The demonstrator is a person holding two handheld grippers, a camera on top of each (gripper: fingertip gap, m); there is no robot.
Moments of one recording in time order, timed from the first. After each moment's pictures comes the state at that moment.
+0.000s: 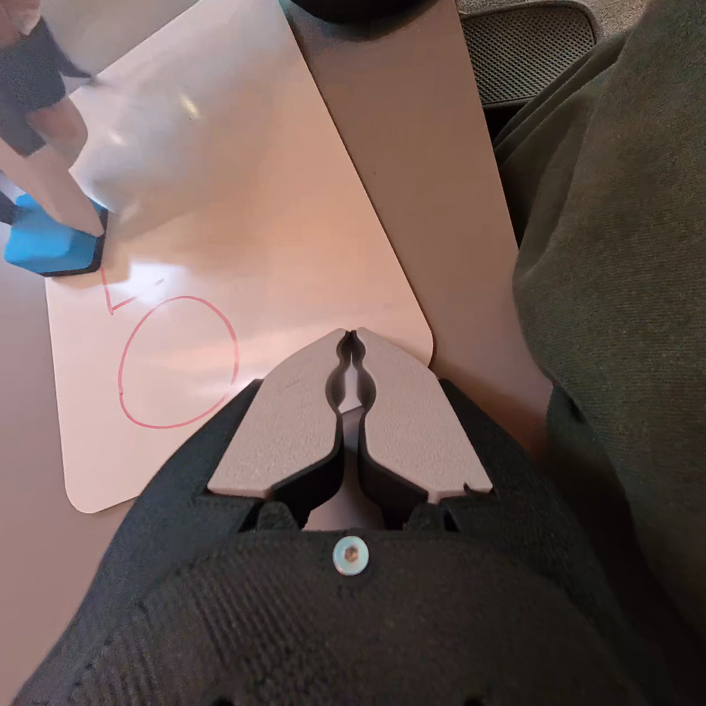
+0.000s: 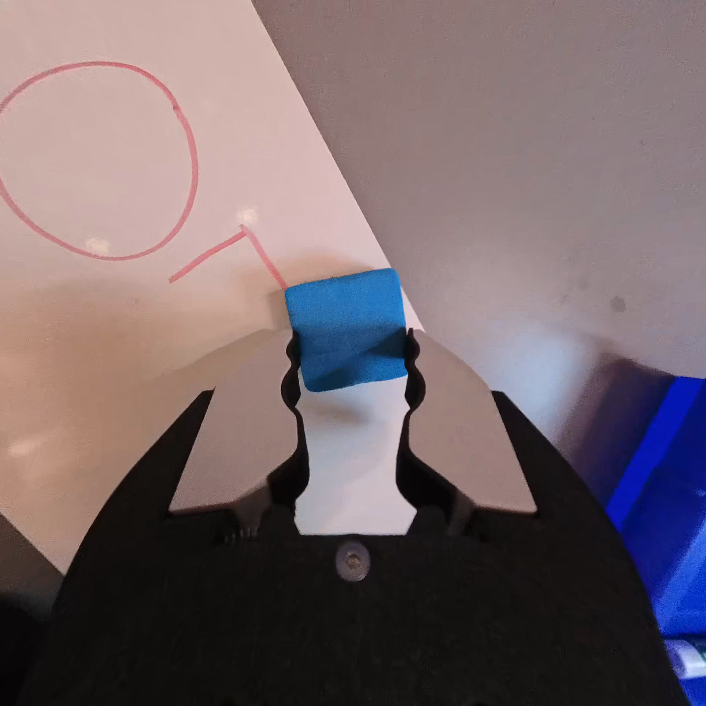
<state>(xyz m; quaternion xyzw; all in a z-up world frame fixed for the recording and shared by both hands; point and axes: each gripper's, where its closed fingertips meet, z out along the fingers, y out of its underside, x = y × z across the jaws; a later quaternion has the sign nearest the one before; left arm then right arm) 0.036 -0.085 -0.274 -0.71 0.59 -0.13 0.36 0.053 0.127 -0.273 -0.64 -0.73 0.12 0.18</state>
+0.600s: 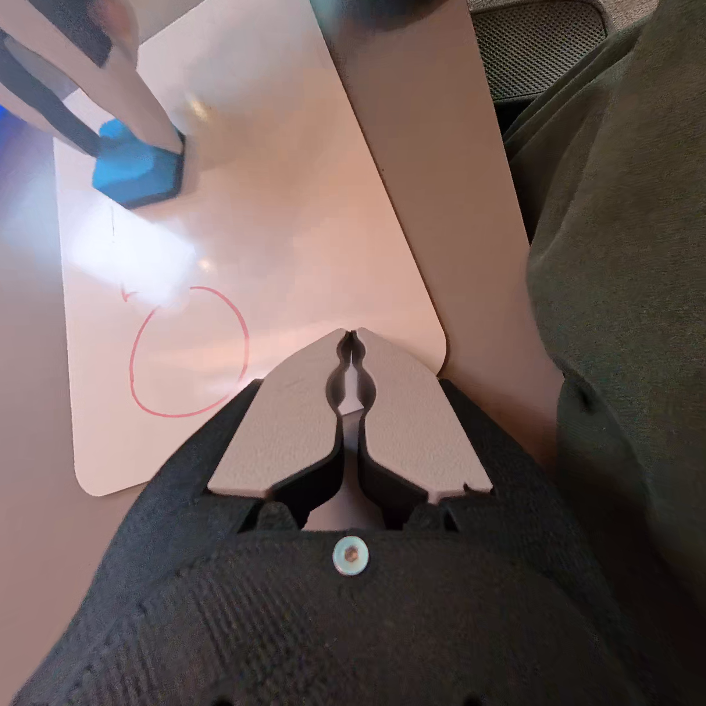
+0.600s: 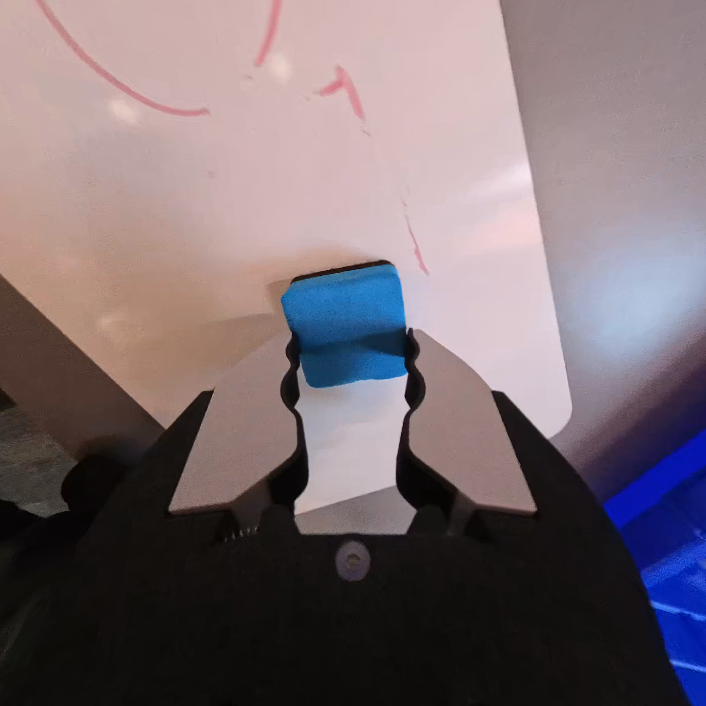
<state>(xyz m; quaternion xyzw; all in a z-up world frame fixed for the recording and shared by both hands) 0.035 -0.081 -0.275 -0.71 0.59 -0.12 0.36 0.114 0.086 -0.275 -0.66 -0.75 0.04 0.02</state>
